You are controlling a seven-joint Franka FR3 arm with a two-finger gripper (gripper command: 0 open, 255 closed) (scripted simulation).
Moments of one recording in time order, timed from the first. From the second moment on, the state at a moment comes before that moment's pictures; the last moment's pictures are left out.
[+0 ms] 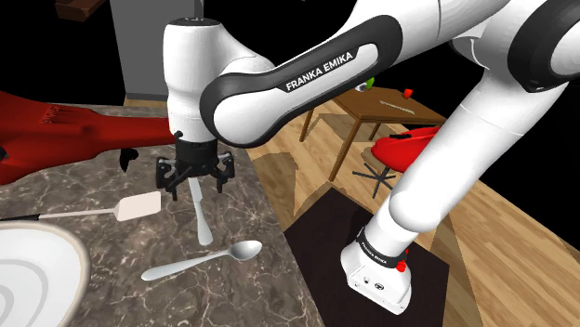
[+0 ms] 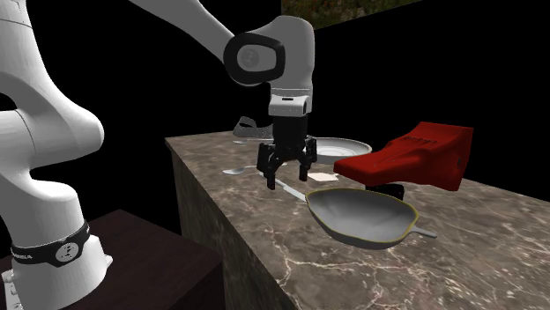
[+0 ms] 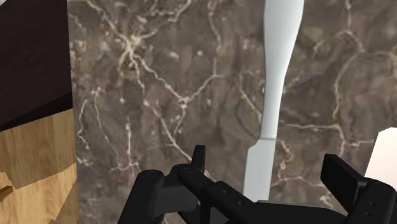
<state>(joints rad) -0.04 -0.05 0.72 -2.28 0.04 2.22 1.10</state>
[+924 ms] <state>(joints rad) -0.04 -0.07 0.72 -2.27 0.05 2.19 1.09</state>
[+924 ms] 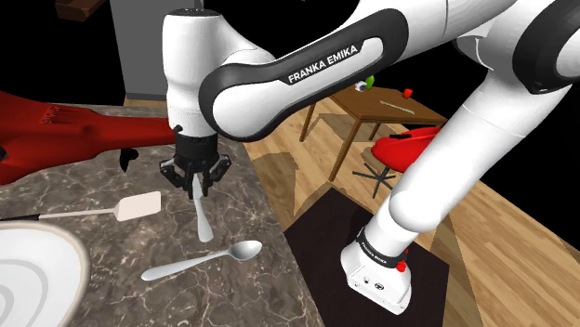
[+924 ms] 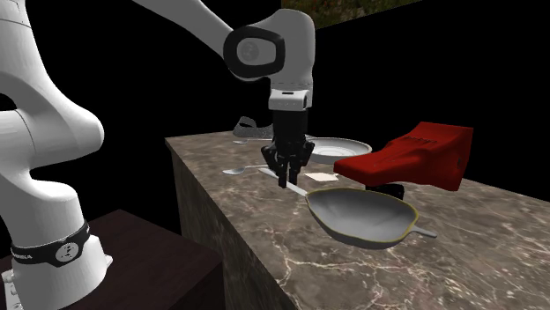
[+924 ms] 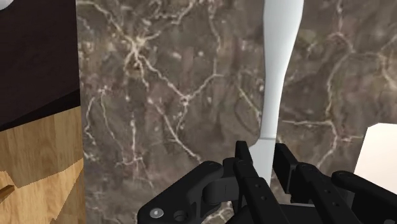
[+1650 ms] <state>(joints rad) -0.03 -0.16 0.69 -2.19 0.11 2.04 1.05</state>
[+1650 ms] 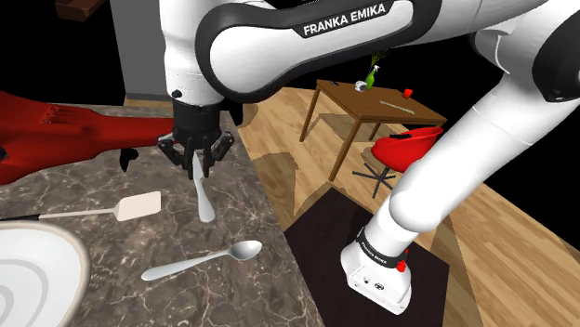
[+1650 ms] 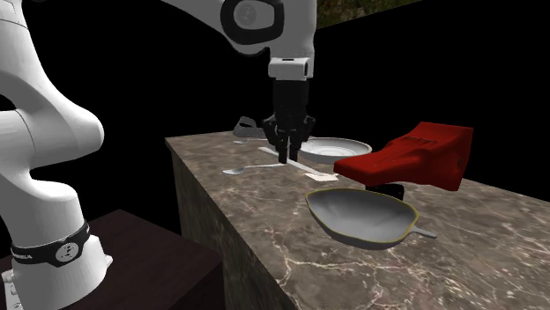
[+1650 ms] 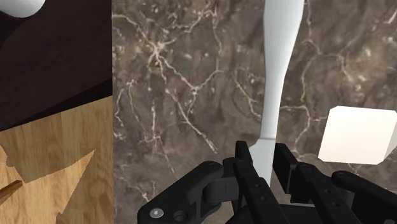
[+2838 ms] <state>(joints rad) -0.11 -0.02 0.62 -1.91 0.00 1.88 0.95</state>
